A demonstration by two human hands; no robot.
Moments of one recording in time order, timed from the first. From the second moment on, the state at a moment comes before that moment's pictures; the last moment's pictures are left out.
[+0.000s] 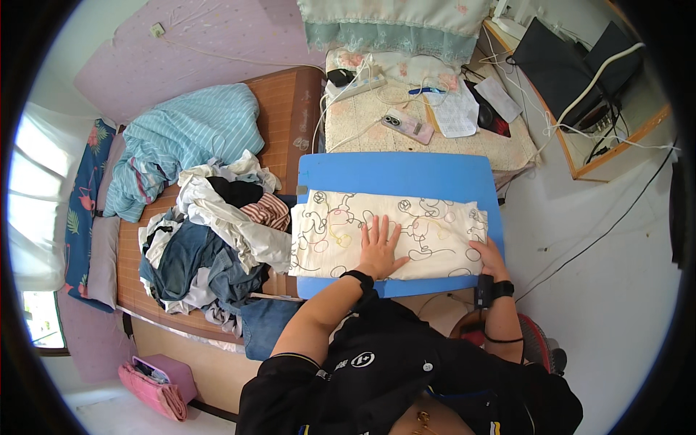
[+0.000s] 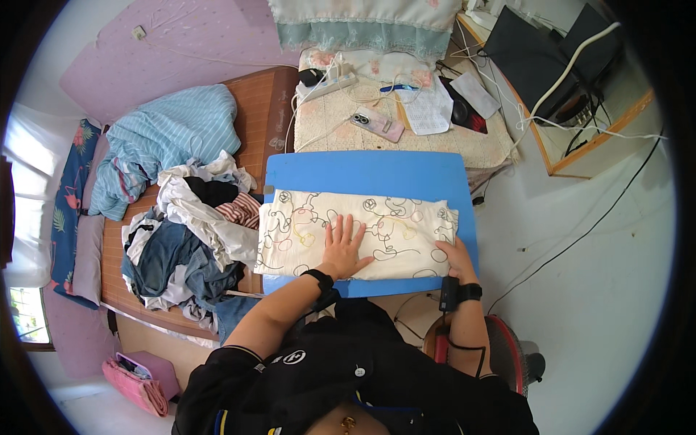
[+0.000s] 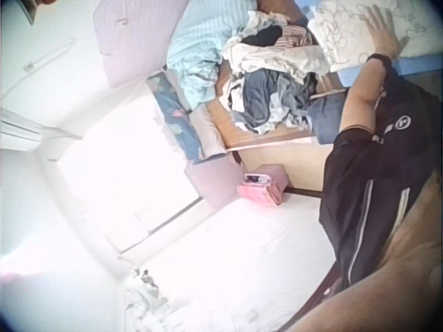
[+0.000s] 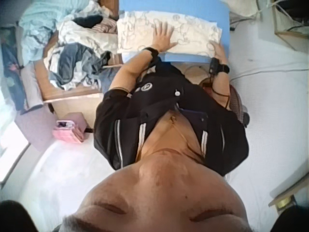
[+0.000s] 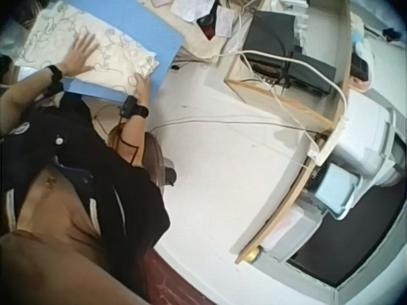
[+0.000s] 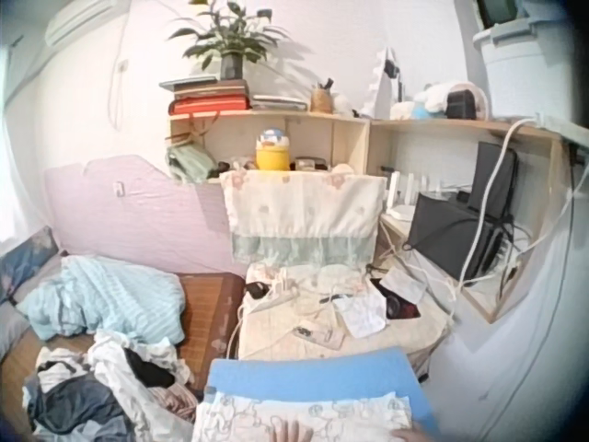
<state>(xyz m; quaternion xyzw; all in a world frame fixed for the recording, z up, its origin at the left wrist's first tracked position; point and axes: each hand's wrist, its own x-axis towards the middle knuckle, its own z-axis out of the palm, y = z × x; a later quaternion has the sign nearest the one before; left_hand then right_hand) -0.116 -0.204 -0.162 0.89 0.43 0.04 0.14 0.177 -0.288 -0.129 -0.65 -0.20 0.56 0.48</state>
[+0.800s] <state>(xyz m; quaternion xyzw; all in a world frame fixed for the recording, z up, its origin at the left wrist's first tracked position) -0.280 -0.187 -0.142 0.15 0.43 0.38 0.80 -0.087 -0.165 -0.121 -0.54 -0.54 0.57 0.31</state>
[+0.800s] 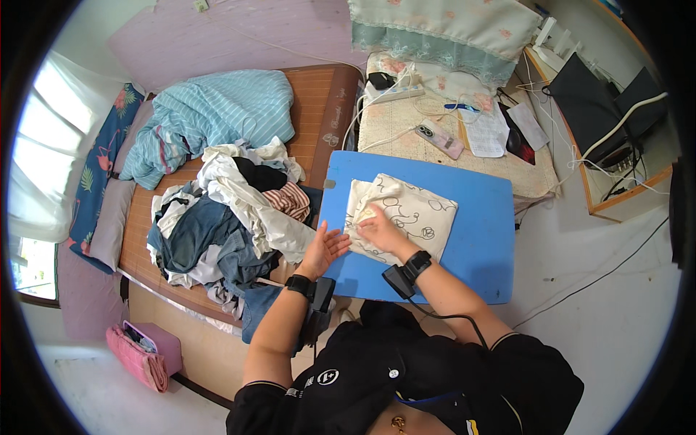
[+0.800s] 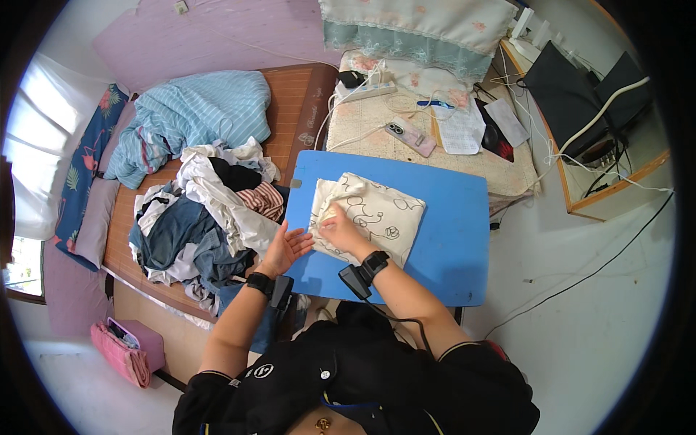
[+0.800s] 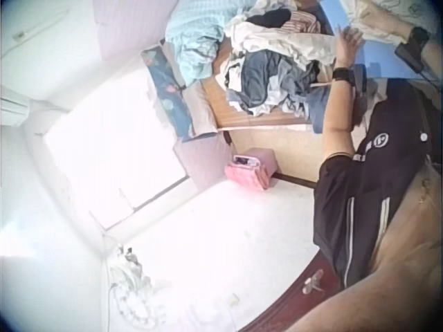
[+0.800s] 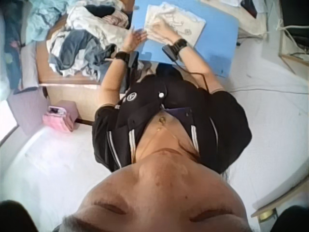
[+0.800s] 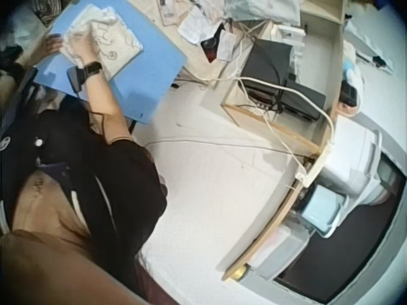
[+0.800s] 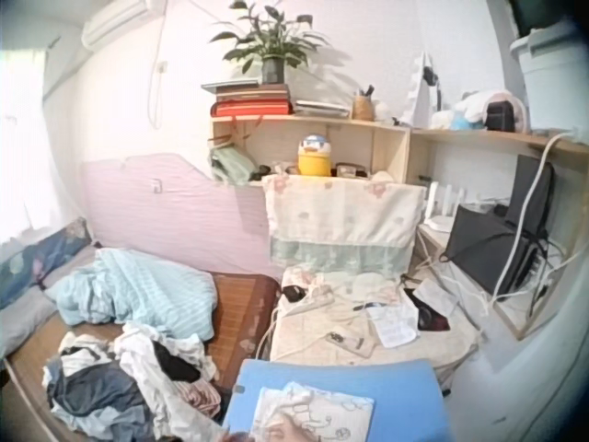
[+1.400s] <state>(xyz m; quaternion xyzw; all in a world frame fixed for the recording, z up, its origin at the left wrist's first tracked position) -0.258 -0.190 -0.139 0.47 0.56 0.40 0.56 0.040 -0.240 -0.130 -0.67 -0.52 0.37 0.39</state>
